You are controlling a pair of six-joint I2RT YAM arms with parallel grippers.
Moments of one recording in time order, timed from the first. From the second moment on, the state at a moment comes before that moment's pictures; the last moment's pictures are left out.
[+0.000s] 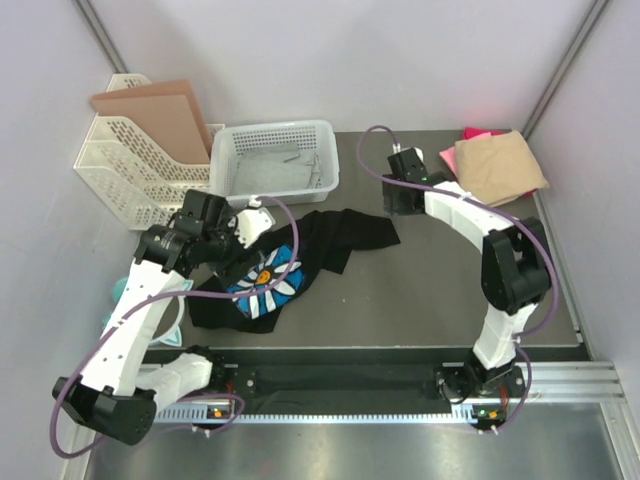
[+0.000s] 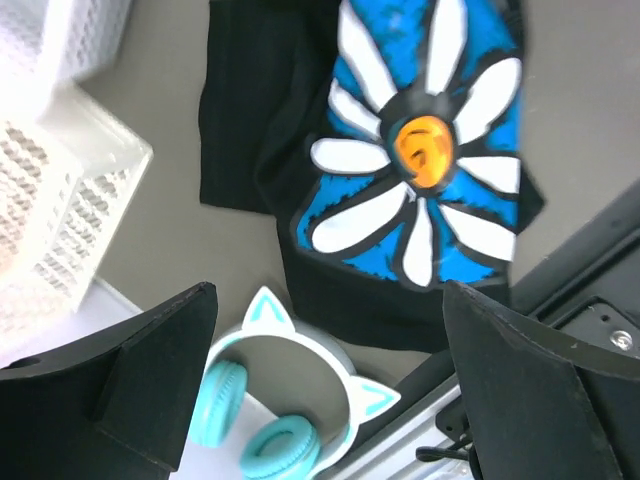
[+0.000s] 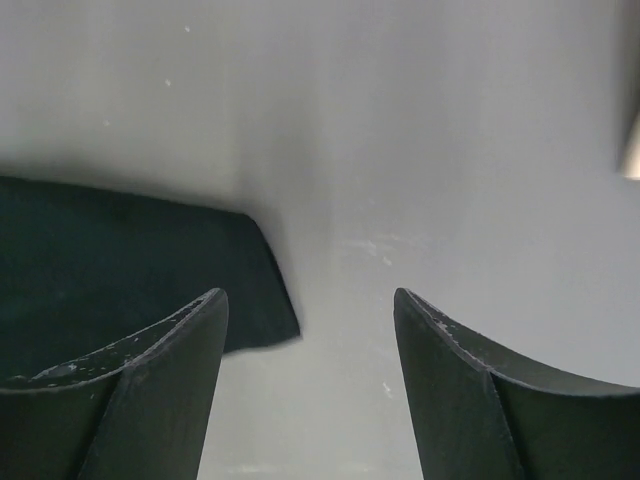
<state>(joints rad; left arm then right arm) -0.34 1.06 1.25 -1.16 0.09 0.63 0.44 1.80 1.39 -0.55 0.31 0.29</state>
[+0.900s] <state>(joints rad) 0.09 1.53 1.17 -0.89 0.20 0.54 0.43 1.92 1.27 -0.41 0.09 0.35</state>
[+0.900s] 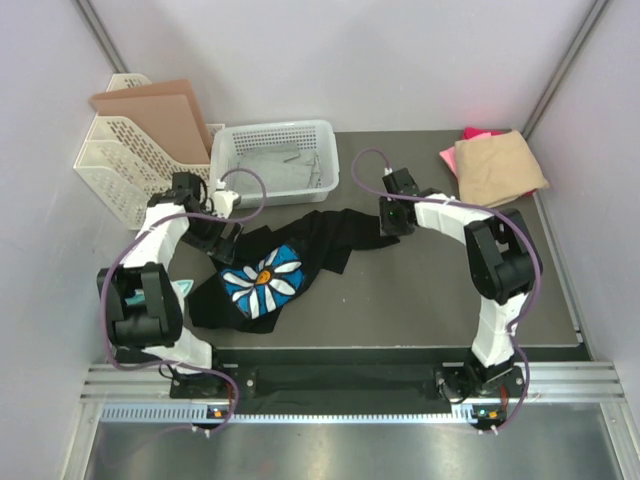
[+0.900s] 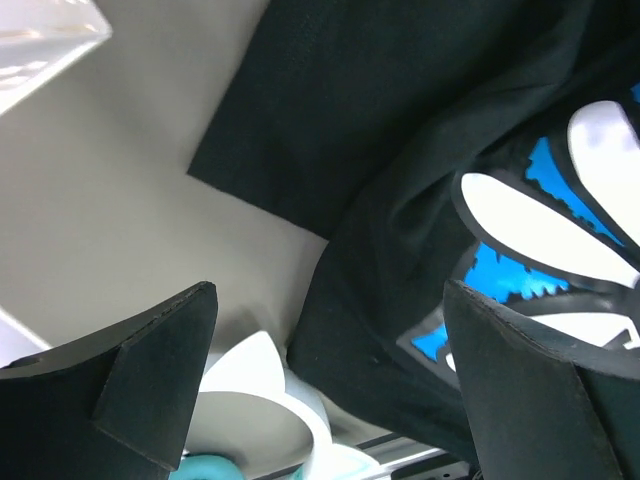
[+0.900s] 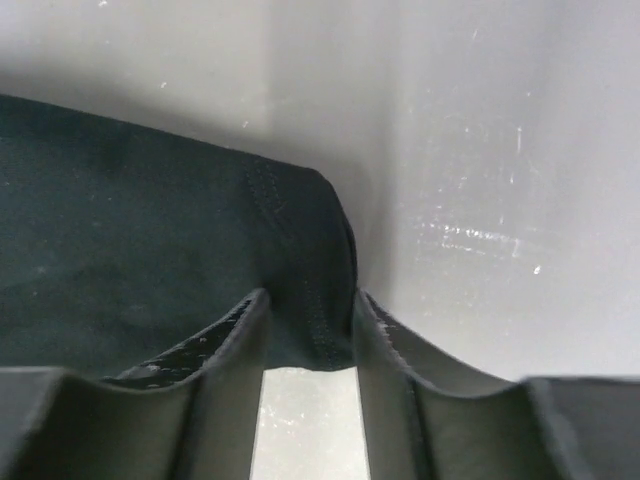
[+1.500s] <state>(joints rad) 0.10 1.76 1.21 -0.84 0.18 0.48 0.44 1.63 1.05 -0.48 0.18 0.45</state>
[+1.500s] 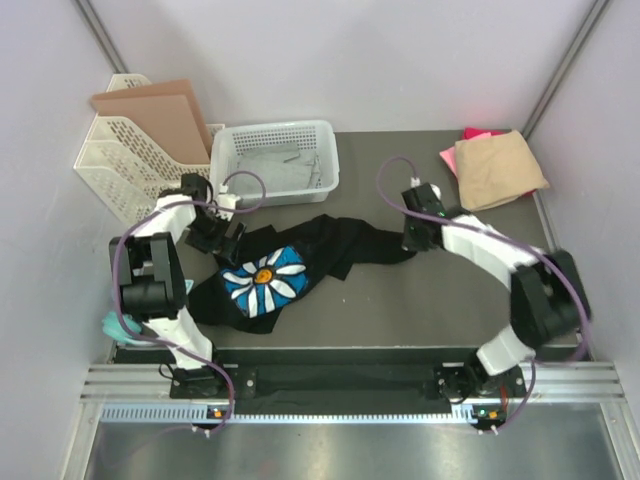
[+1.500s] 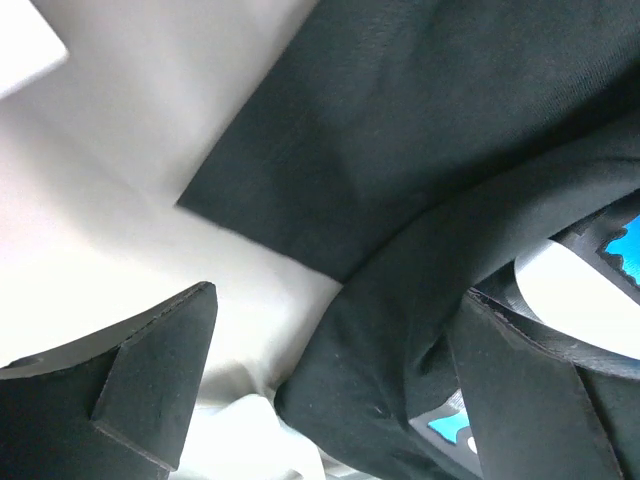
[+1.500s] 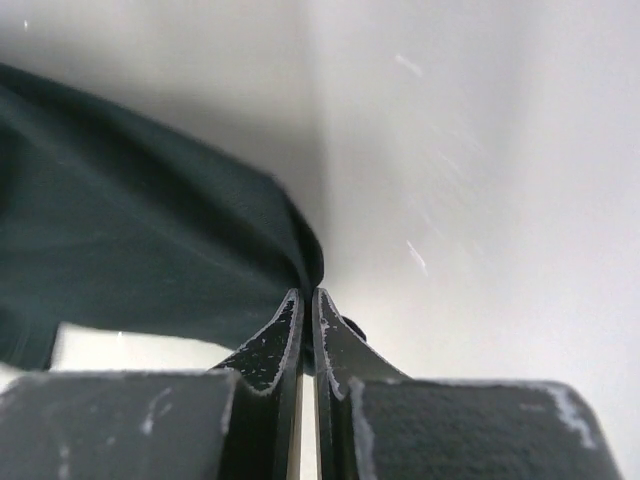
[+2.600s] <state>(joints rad) 0.06 1.78 1.39 -0.89 0.25 0.44 0.85 1.22 1.09 -0.92 0.47 0.75</state>
